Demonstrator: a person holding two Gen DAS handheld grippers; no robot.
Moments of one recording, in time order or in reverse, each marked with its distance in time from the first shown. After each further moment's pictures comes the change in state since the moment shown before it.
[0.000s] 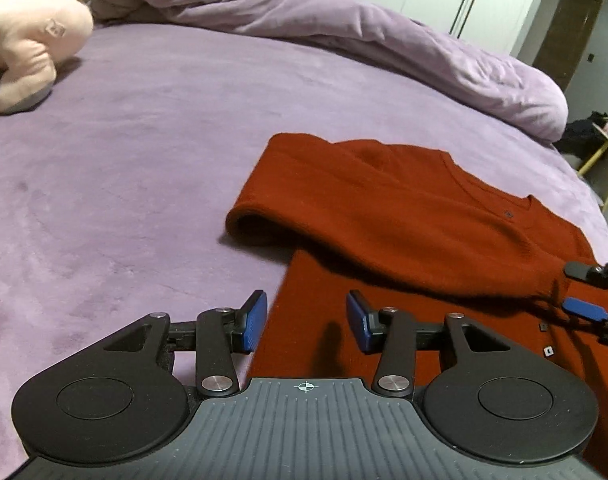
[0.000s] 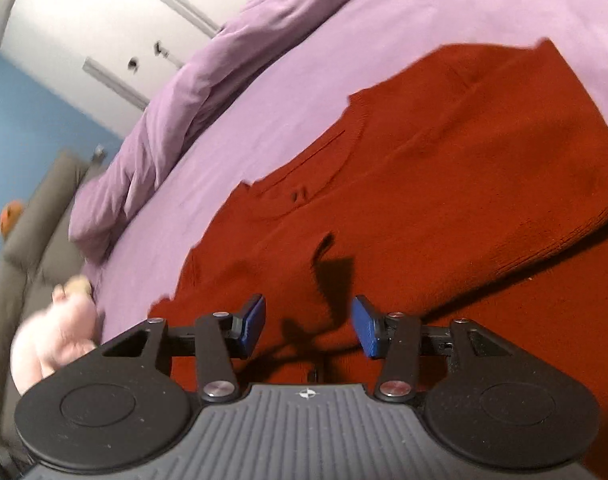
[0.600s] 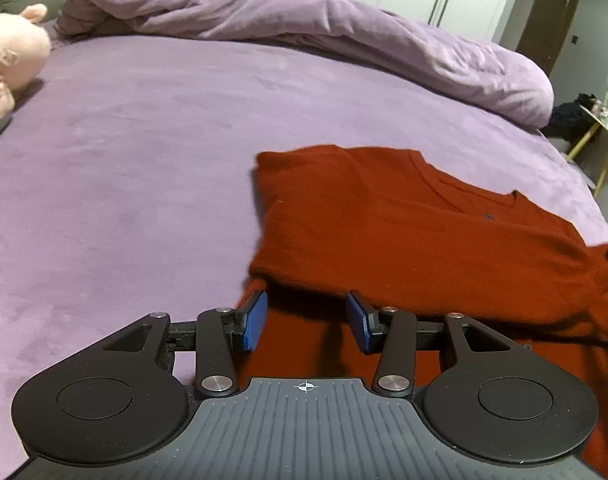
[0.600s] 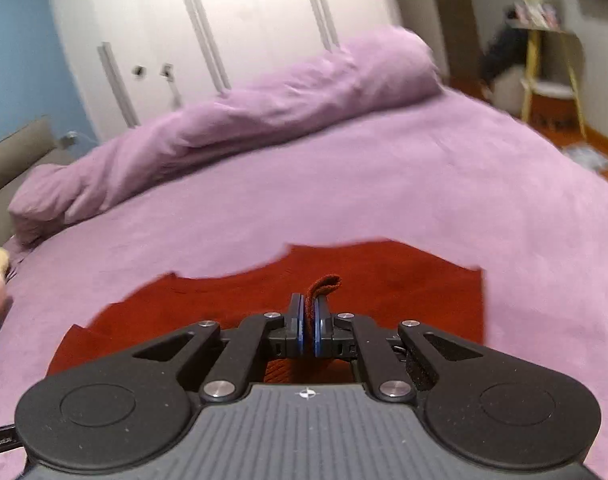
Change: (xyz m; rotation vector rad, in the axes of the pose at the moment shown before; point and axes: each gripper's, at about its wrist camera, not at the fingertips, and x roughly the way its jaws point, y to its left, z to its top) left arm 0.024 -0.039 0.013 0.066 0.012 -0.018; right arm -0.040 0.001 0.060 -0.359 -0.210 -0.255
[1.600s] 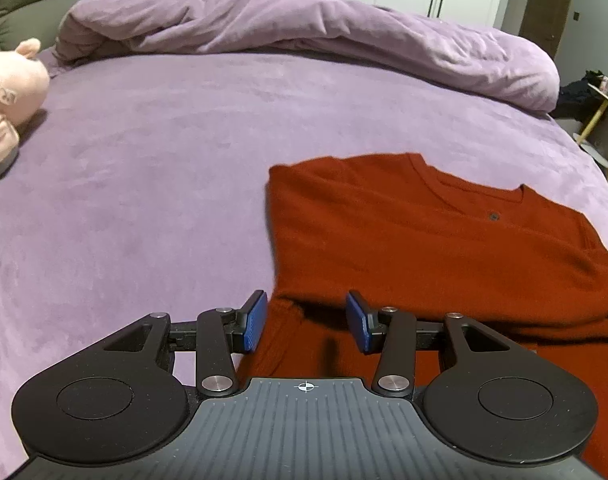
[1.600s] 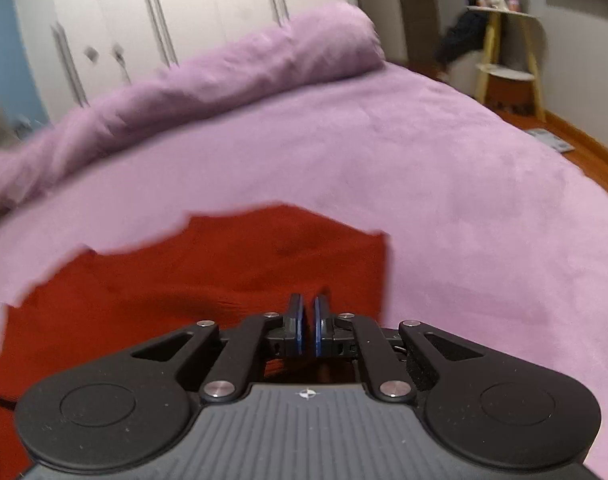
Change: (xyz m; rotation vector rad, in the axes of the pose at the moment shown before) left arm -0.005 -0.021 0.017 0.069 -0.006 0.078; right arm 0.010 -0.037 -0.015 -0.033 -0.016 -0.270
